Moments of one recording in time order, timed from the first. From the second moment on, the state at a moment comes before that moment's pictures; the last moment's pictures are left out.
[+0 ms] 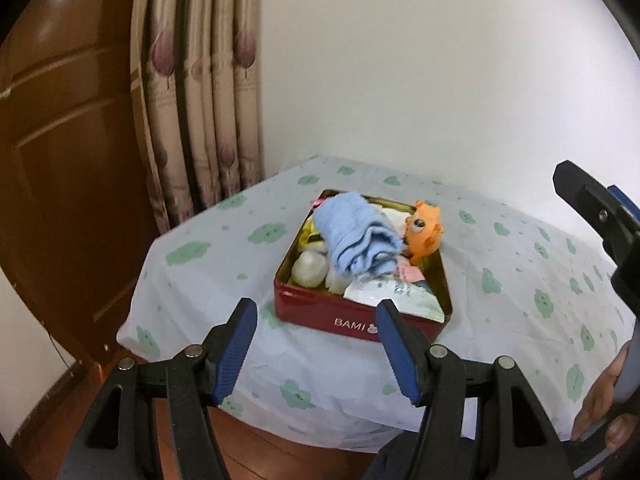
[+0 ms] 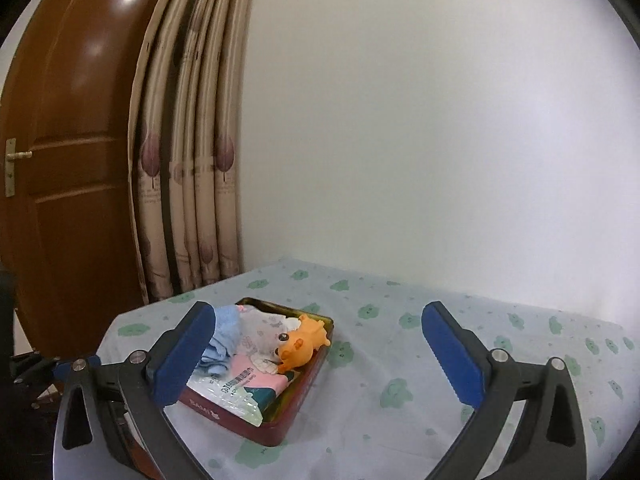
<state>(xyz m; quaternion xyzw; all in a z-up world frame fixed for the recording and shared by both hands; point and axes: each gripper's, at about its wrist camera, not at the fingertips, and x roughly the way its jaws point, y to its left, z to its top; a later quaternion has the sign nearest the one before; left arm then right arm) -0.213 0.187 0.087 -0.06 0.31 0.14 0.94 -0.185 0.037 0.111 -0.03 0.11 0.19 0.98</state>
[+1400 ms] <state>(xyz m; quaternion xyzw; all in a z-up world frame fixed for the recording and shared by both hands) -0.218 0.179 0.095 -0.03 0.27 0.11 0.96 -0.234 0.027 0.110 -0.03 0.11 0.16 0.98</state>
